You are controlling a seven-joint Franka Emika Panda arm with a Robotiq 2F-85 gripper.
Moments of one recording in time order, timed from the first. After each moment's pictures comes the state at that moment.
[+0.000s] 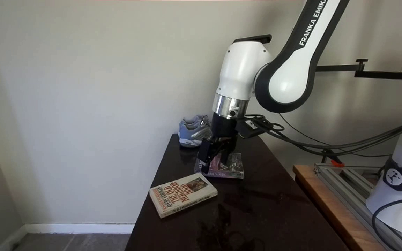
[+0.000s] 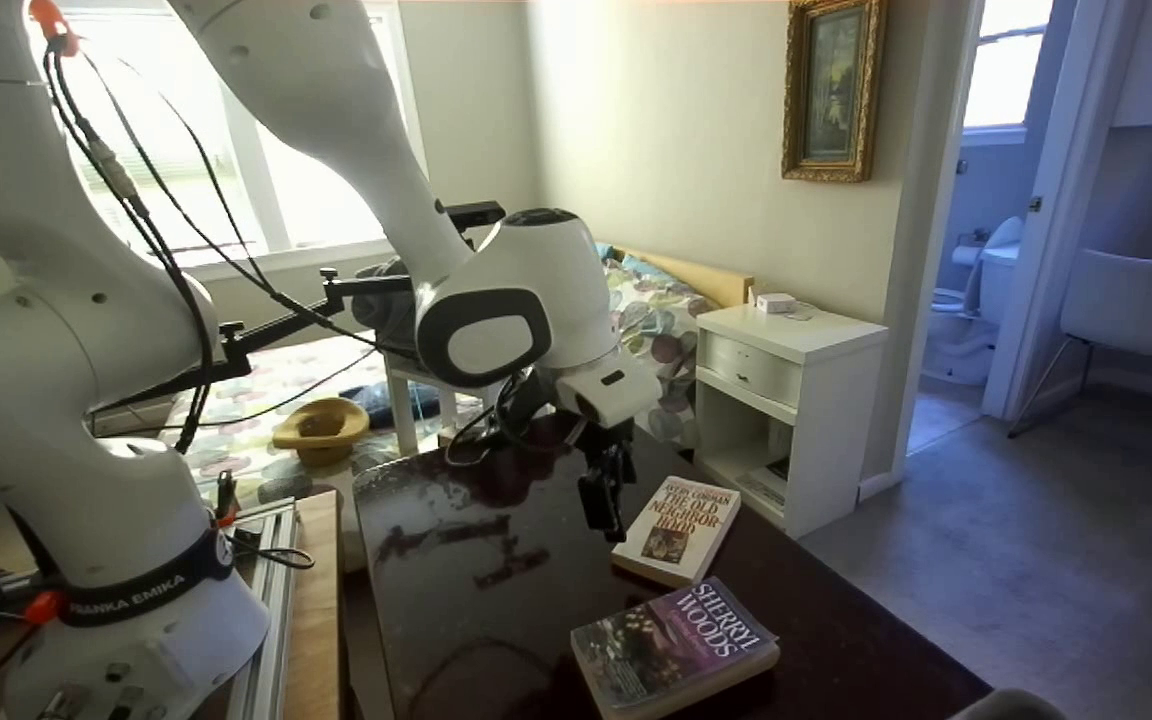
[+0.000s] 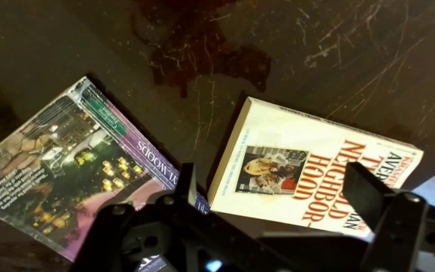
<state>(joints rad) -0.79 0.13 0.55 -2.65 -0.12 2.96 0.51</state>
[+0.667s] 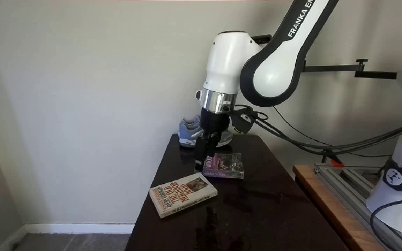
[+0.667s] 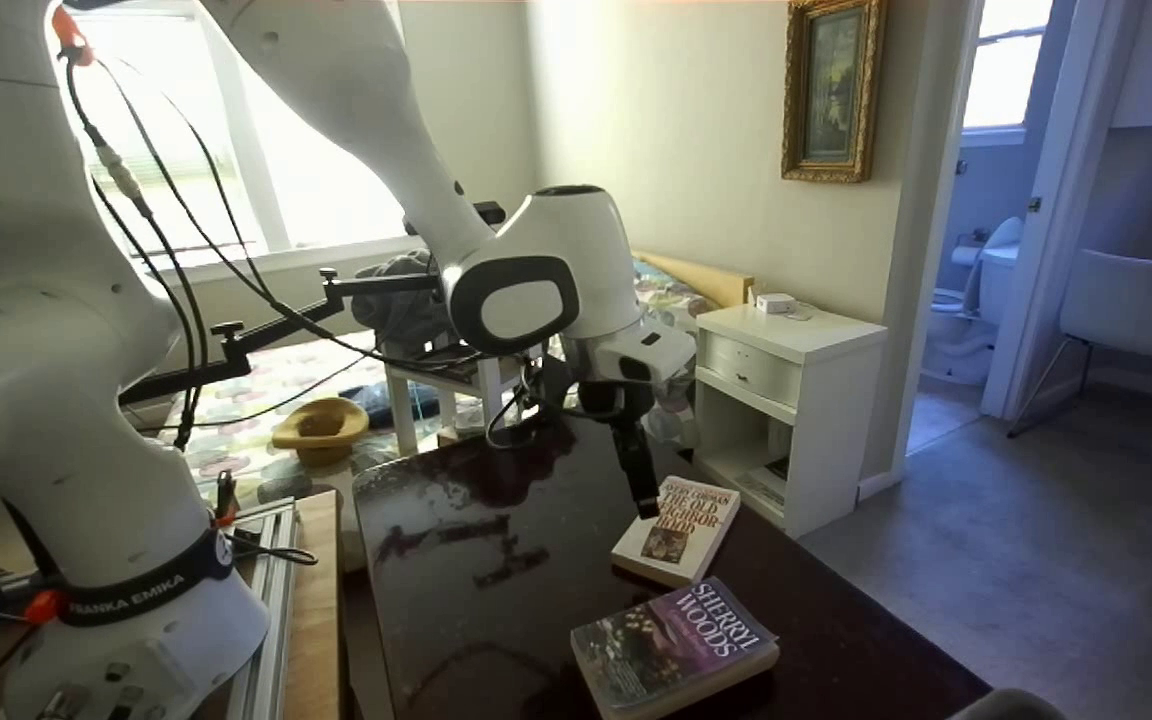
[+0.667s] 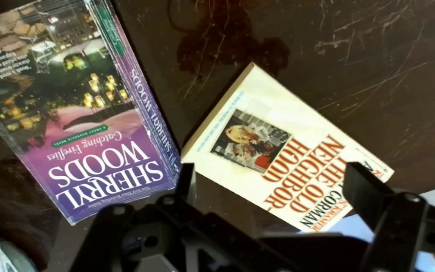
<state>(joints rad) -0.23 0.12 0.04 -2.56 -0.08 2.86 0.23</state>
